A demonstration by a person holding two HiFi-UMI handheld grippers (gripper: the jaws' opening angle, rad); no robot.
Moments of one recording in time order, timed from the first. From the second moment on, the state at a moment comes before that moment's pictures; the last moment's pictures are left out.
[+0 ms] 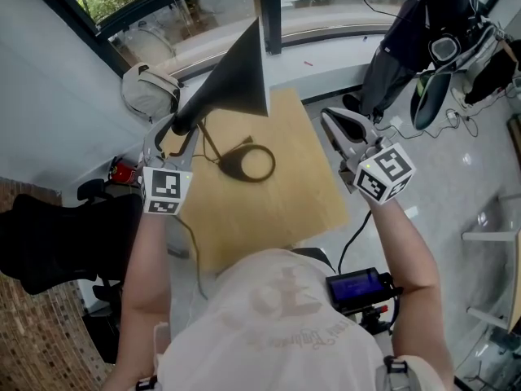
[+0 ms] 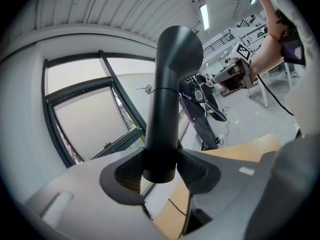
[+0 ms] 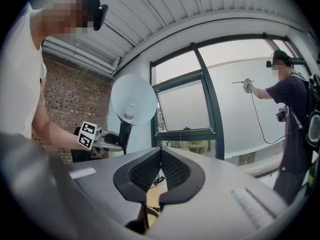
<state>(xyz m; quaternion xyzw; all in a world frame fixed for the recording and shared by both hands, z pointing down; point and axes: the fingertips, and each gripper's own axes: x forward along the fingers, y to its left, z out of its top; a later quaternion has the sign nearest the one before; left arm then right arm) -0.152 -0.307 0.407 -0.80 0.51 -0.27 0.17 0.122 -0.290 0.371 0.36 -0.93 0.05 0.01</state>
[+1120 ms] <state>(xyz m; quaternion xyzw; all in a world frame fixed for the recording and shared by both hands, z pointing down) -0.158 -0.289 0.380 -0.80 0.51 -0.23 0.20 0.118 -0.294 0.363 0.37 -0.93 0.04 0.02</state>
